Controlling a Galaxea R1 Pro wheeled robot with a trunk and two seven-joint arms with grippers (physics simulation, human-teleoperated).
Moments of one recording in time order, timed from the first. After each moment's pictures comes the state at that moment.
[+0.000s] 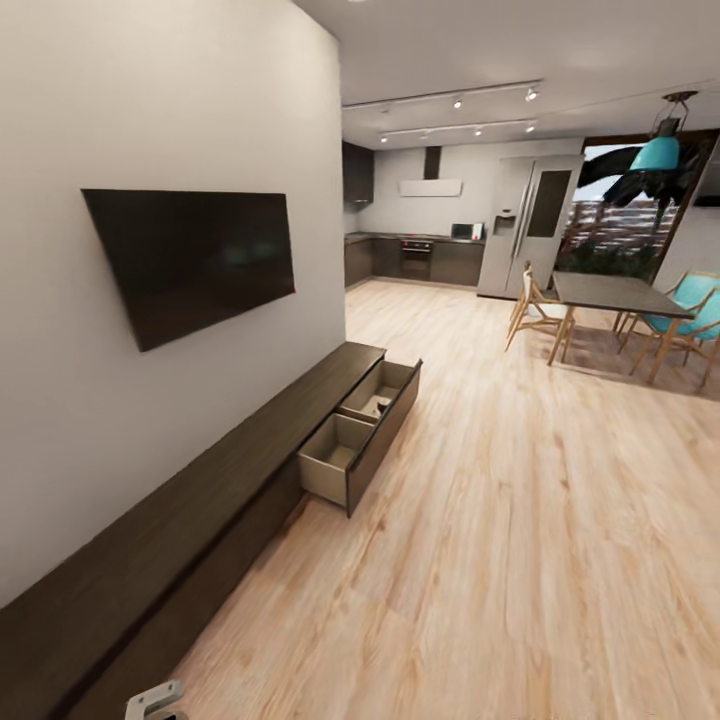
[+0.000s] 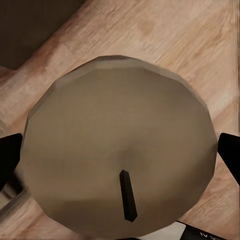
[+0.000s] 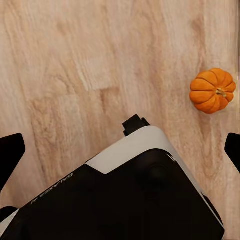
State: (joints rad) left arm -0.42 0.17 0.04 -0.14 0.31 0.07 0.01; right arm -0.27 -0.03 0.46 -0.29 -1.04 0.05 -0.37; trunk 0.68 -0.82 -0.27
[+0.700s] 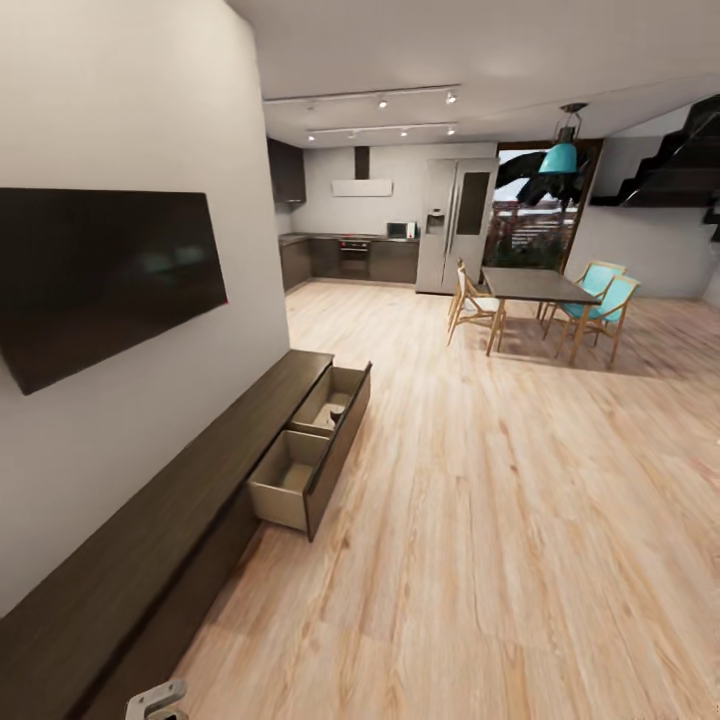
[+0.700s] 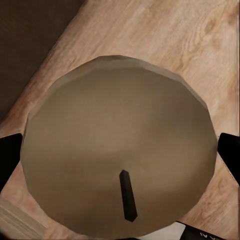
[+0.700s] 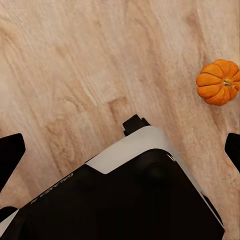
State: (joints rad) left arm -0.42 0.17 0.04 -0.14 0.31 0.07 0.01; right arm -0.27 -0.03 0.46 -0.29 -1.04 0.05 -0.37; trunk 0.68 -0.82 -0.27
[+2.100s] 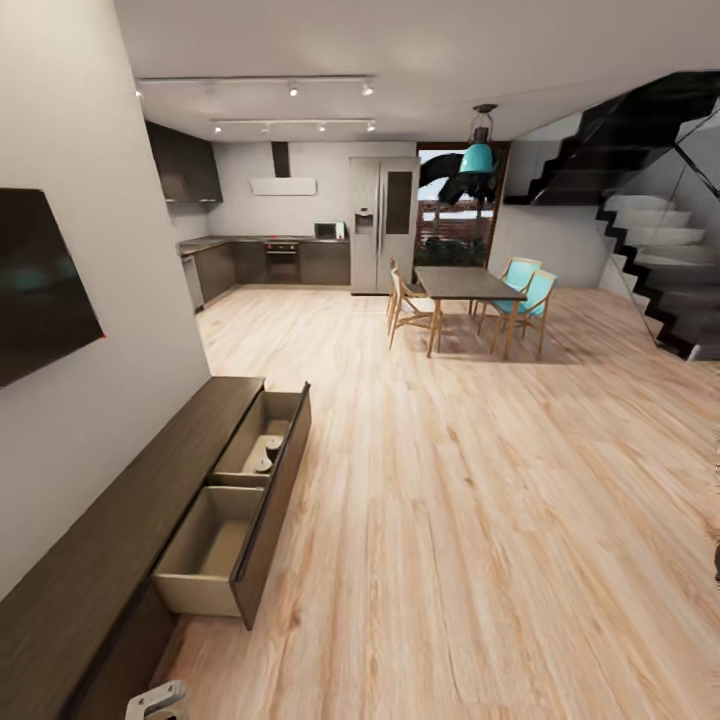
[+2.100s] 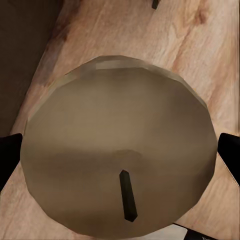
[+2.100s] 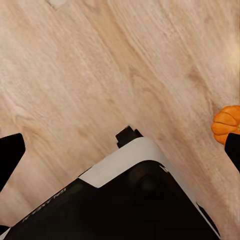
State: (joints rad) left arm -0.42 0.17 0.04 -0.13 0.30 0.04 0.01; right arm -0.27 -0.03 0.47 -0.25 -1.04 -0.03 -0.37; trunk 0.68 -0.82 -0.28
